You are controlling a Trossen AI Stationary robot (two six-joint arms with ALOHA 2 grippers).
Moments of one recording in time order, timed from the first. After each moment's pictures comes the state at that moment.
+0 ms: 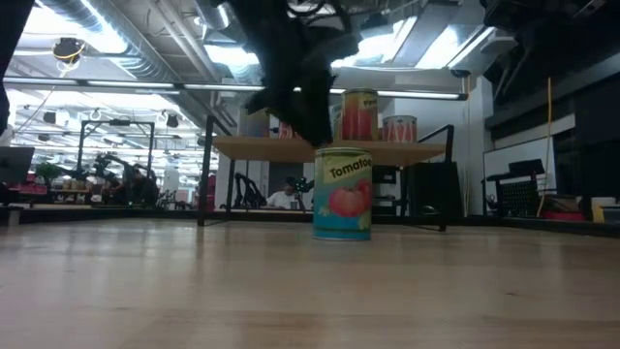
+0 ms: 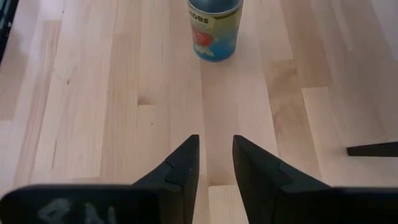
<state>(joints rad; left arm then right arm) -0.06 1.82 1.40 -0.57 -0.35 -0.63 0.11 0.85 0.75 -0.76 0.05 0.18</state>
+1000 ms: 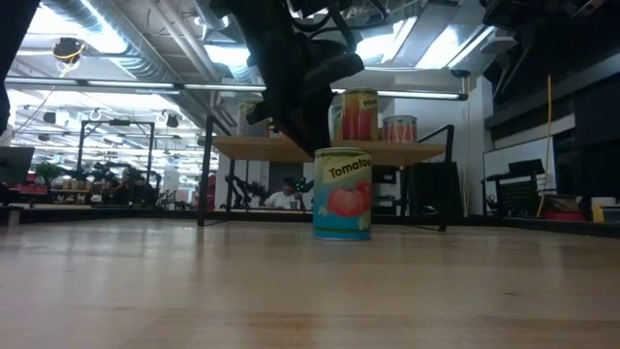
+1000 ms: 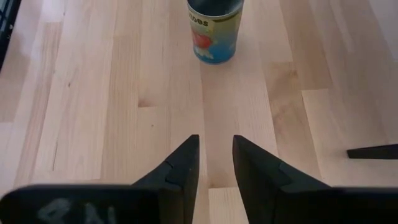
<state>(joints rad) -0.06 1.87 1.40 -0.57 -0.33 -0.63 0.11 0.85 0.75 -0.76 0.05 0.18</state>
